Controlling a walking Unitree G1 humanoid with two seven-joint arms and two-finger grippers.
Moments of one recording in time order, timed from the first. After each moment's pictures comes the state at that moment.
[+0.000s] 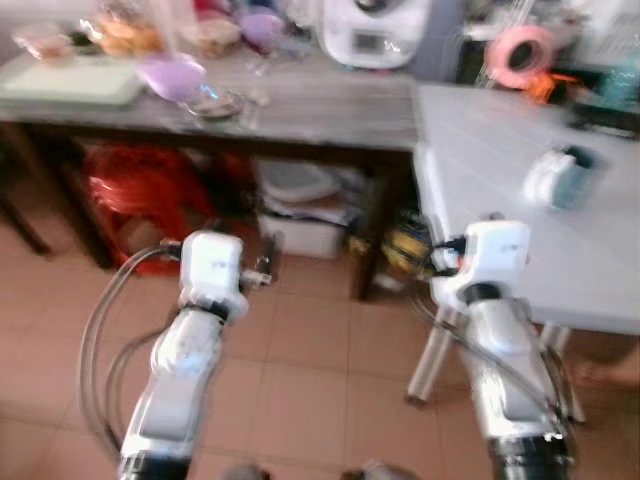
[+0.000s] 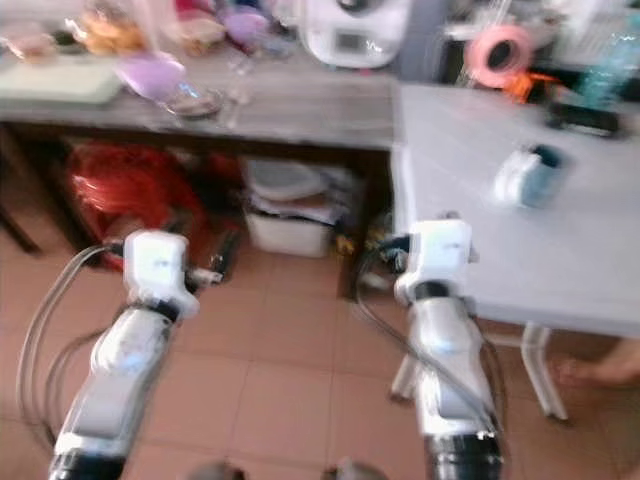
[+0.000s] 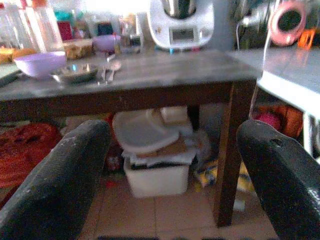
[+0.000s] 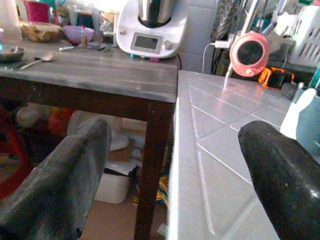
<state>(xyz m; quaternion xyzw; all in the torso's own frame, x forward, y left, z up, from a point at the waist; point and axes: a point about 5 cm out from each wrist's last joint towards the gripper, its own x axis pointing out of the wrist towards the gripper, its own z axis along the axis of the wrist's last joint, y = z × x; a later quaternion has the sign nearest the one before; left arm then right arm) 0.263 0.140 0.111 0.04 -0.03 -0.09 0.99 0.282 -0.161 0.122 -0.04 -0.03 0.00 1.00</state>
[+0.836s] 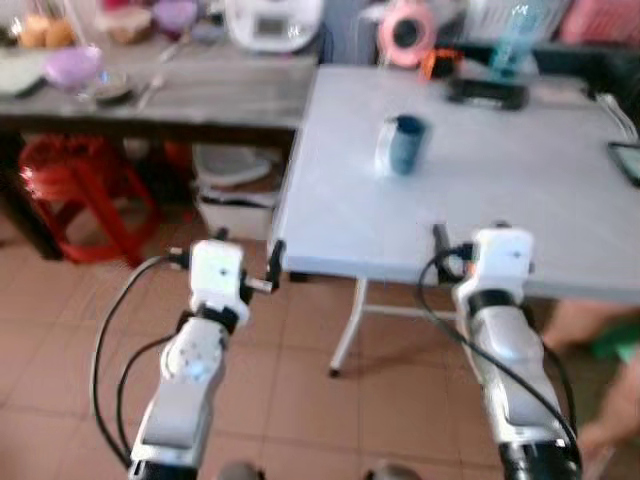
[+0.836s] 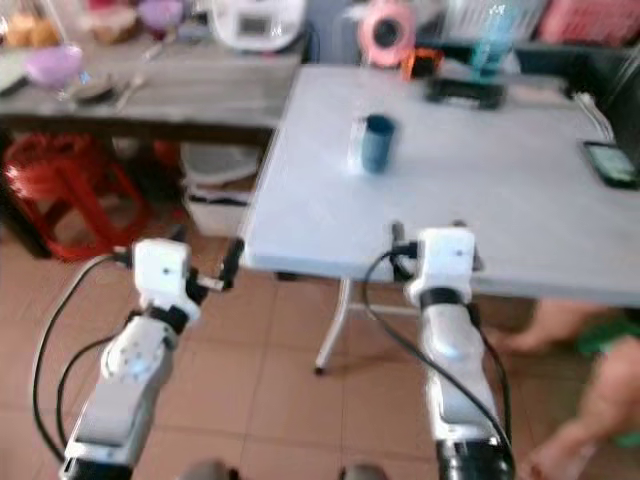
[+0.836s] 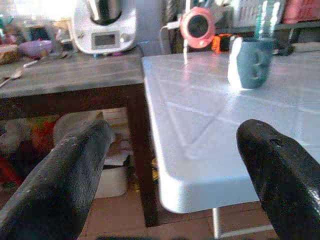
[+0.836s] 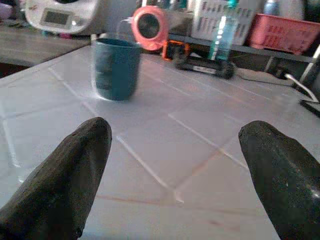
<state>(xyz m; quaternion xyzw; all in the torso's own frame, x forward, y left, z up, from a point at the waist) 0.261 0.126 0.111 0.02 -0.03 -0.12 0.99 0.277 -0.180 0.115 -0.06 -0.02 -0.04 1.00</state>
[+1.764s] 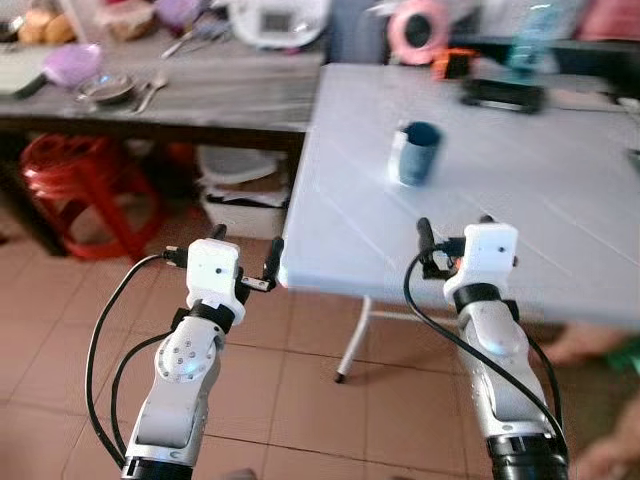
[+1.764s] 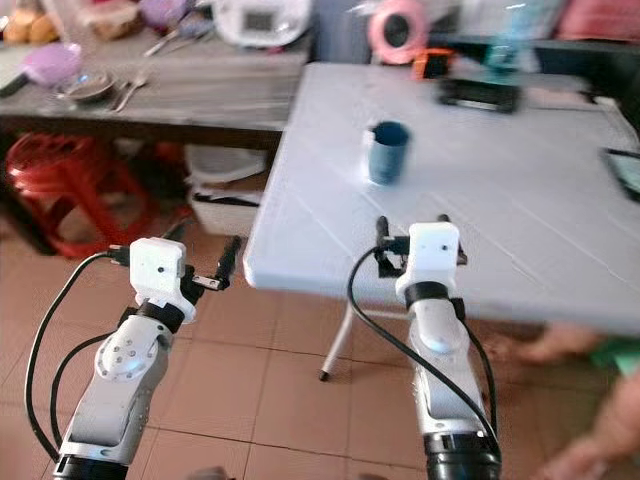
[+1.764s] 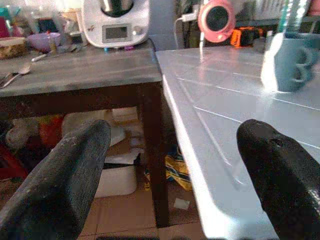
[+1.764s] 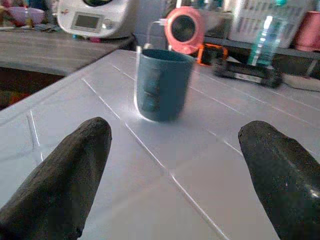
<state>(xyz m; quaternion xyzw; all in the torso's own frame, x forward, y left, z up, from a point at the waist) 0.262 0.128 0.113 0.03 -0.04 -0.13 0.99 0.283 -0.168 0.121 -0.06 -0.03 -0.02 1.00</state>
